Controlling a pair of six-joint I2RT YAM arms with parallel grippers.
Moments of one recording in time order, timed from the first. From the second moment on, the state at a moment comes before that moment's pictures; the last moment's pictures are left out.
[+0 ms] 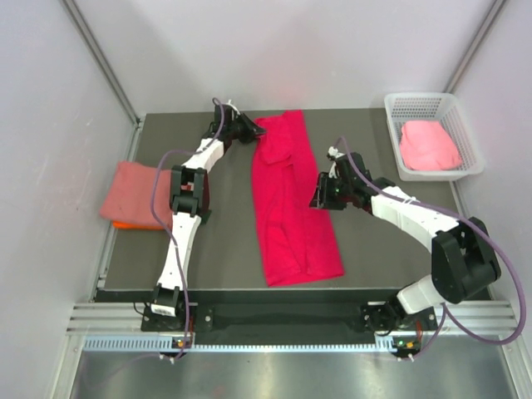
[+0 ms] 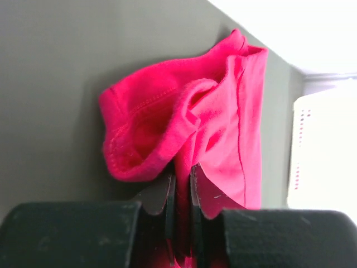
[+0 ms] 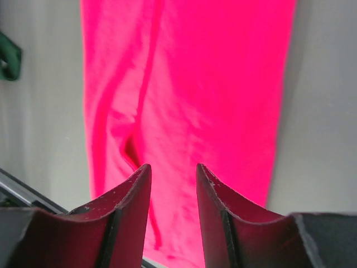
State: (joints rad) left arm -0.17 2.82 2.45 -0.10 0.51 -0.87; right arm 0.49 1.47 0.97 -0.33 -0.20 0.50
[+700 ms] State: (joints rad) left arm -0.11 2.46 2.07 -0.12 0.46 -0.76; right arm 0.46 1.34 0.69 -0.38 -0.17 0.45
